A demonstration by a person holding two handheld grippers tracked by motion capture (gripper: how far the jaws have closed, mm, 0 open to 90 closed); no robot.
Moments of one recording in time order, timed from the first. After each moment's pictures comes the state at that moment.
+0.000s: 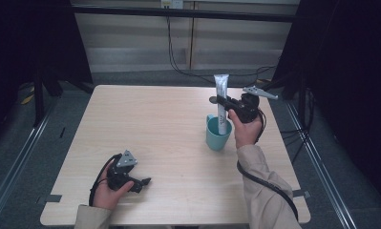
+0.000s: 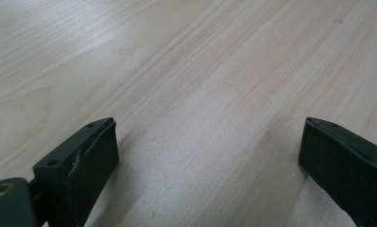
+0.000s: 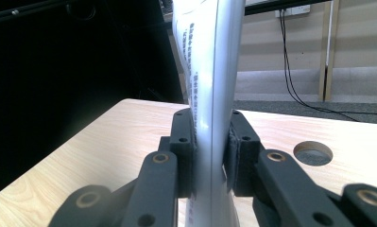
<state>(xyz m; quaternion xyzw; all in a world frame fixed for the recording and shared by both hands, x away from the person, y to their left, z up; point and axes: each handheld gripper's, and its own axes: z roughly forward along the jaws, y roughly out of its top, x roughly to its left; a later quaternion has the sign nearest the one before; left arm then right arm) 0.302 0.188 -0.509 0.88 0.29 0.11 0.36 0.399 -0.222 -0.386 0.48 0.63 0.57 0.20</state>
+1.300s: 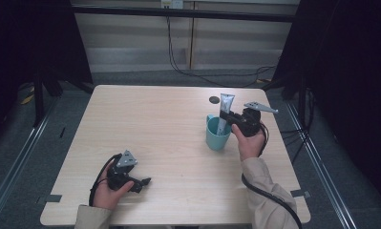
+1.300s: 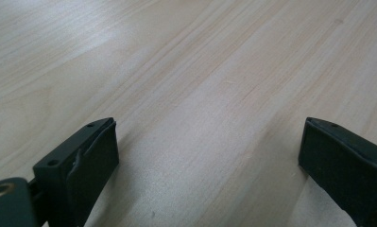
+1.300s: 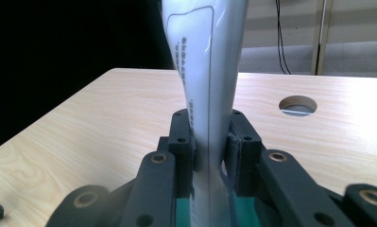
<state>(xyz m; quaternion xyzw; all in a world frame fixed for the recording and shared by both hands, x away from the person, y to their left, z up) 0.302 0.188 -0.509 0.88 0.29 0.11 0.37 0.379 -0.235 -0.426 0.50 0.65 0.54 0.20</state>
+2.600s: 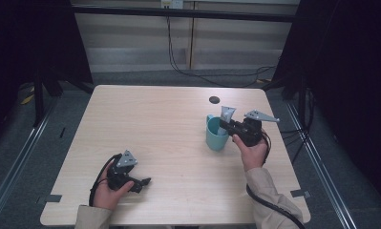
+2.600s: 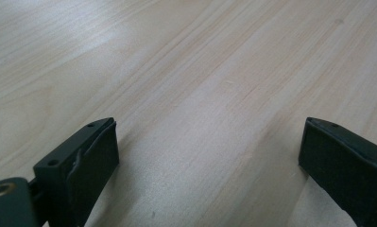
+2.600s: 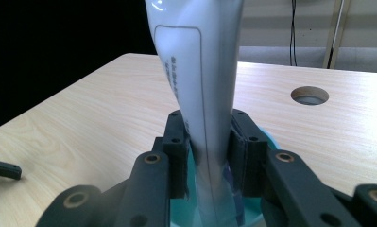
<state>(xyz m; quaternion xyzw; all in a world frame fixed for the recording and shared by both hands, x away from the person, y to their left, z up) 0.302 0.188 -0.509 0.88 0.29 0.11 0.37 0.353 -0.236 -0.435 0.46 0.67 0.54 0.20</state>
